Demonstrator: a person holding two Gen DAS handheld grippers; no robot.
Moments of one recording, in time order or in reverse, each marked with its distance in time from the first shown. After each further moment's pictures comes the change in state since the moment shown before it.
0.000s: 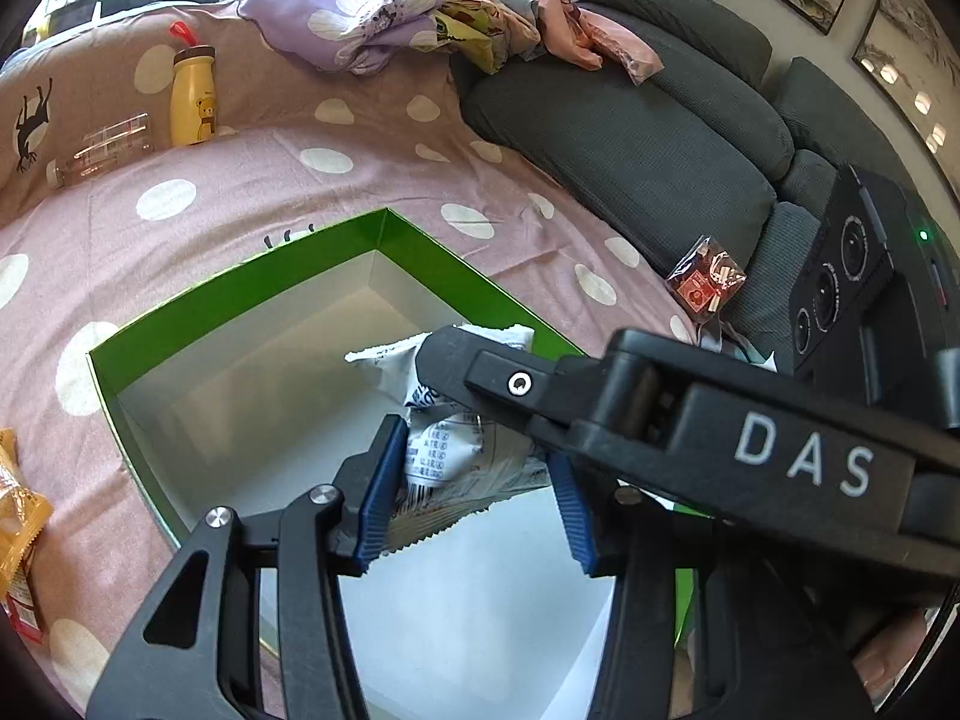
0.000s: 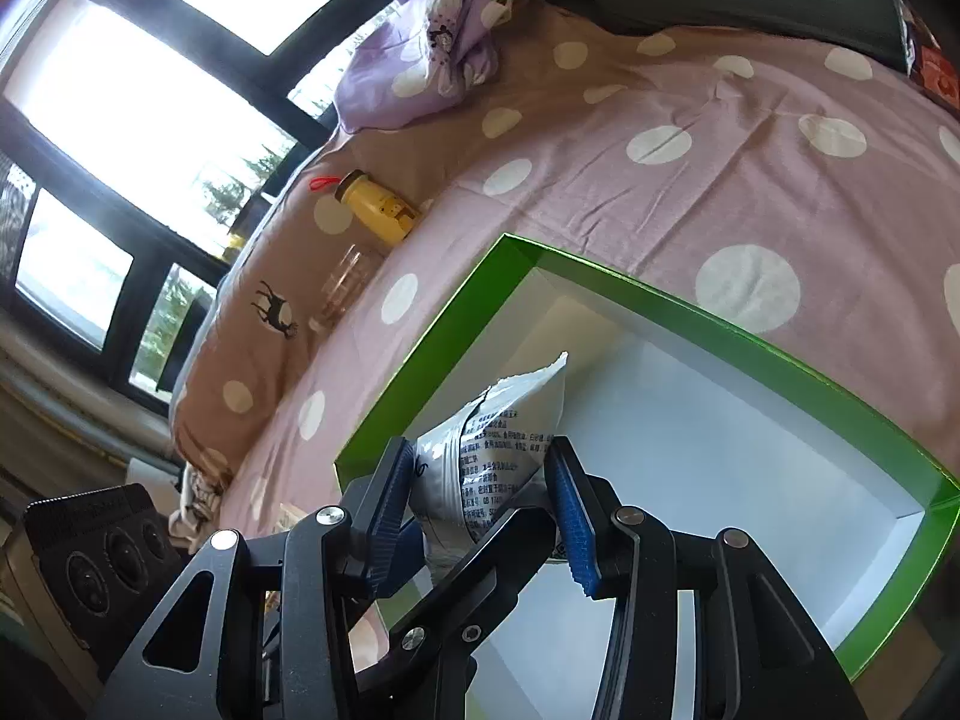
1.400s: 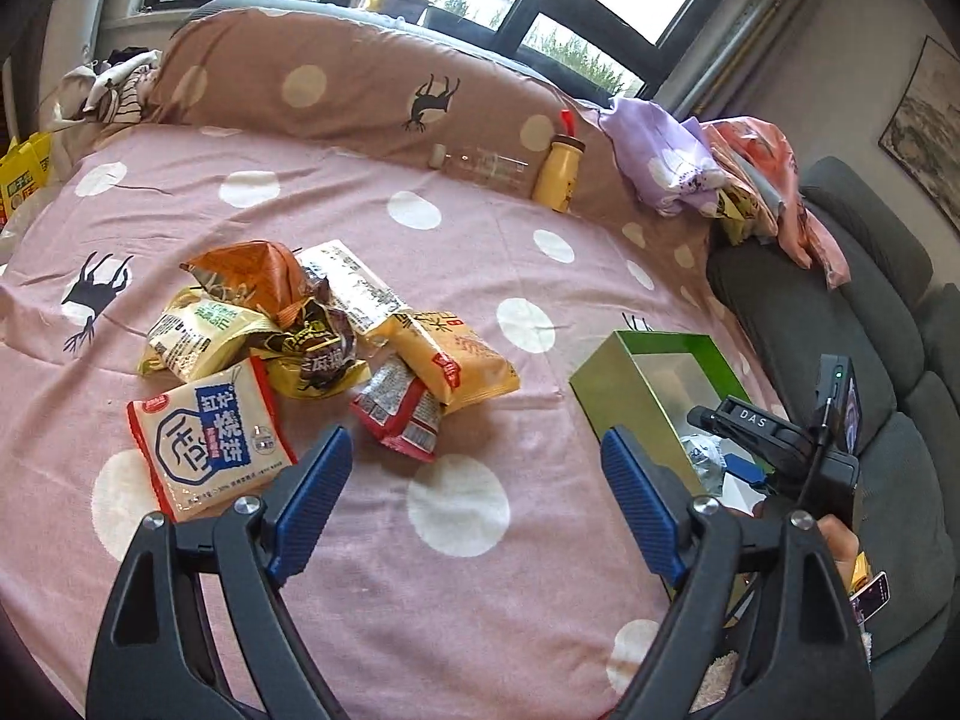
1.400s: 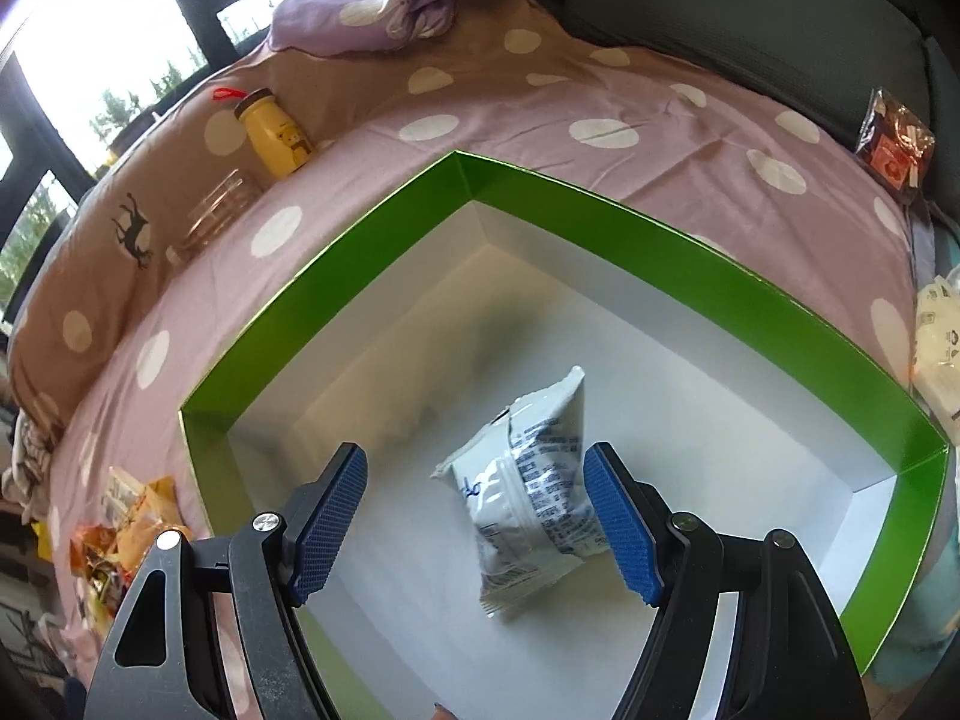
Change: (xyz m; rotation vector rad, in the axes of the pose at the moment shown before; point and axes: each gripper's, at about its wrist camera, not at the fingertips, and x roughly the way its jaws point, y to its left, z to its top) left arm -0.206 0.132 -0.112 -0.443 -0.264 0.391; right arm 0.053 0.042 -0.035 -0.158 0.019 -0.429
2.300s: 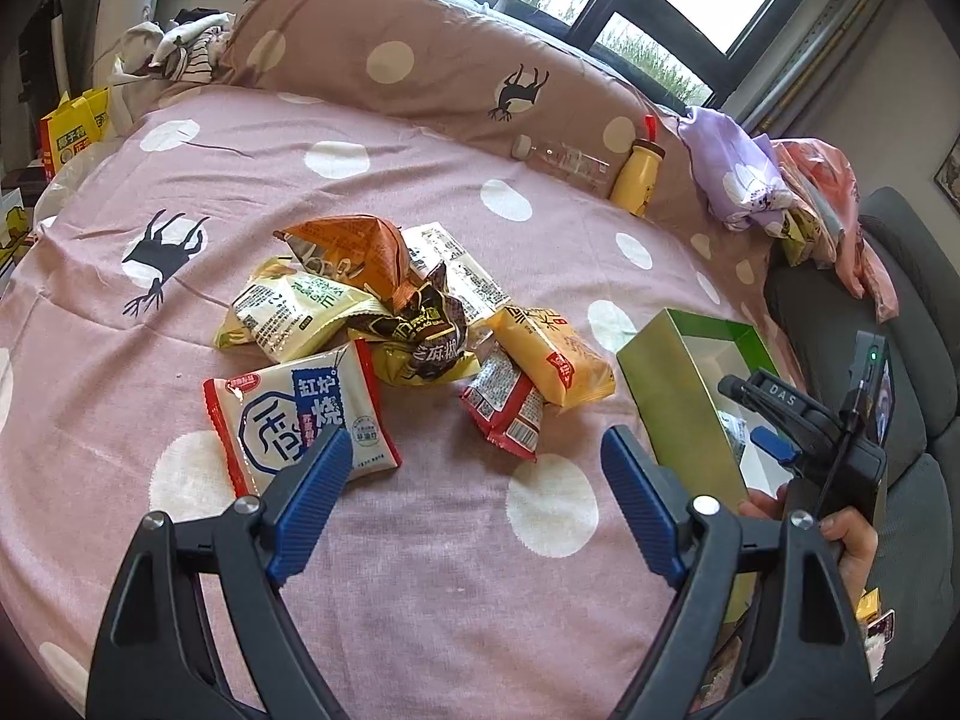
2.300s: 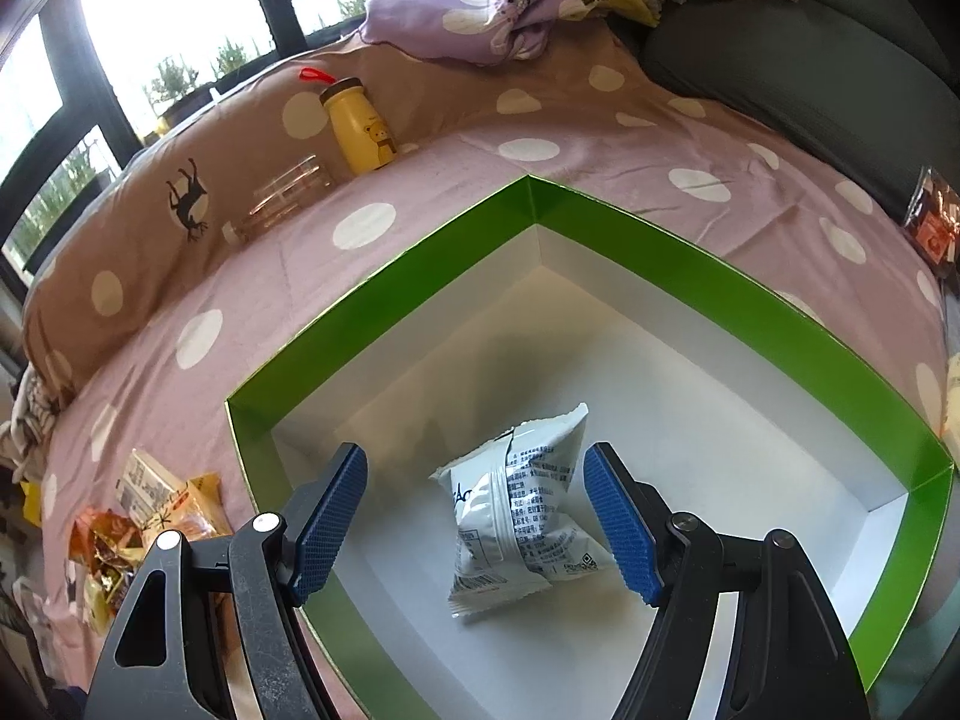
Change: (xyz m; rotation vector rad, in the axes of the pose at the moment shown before) left arm -0.003 0.044 0.003 -0.090 0.030 0.105; right arm 0.012 0.072 -0.006 -0.129 -0.058 0.024
